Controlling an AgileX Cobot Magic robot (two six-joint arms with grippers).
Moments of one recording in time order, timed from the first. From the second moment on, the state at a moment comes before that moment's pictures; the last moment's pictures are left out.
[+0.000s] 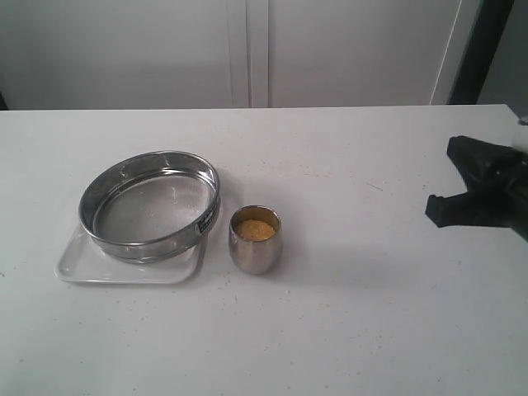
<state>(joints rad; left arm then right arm) -0.01 0.00 0.02 -0.10 0.52 0.13 0.10 1.19 -0.30 -0.33 -0.73 0.22</state>
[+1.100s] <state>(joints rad) -0.01 0.00 0.02 -0.10 0.52 0.13 0.10 1.97 -0.38 -0.70 -1.21 0.12</state>
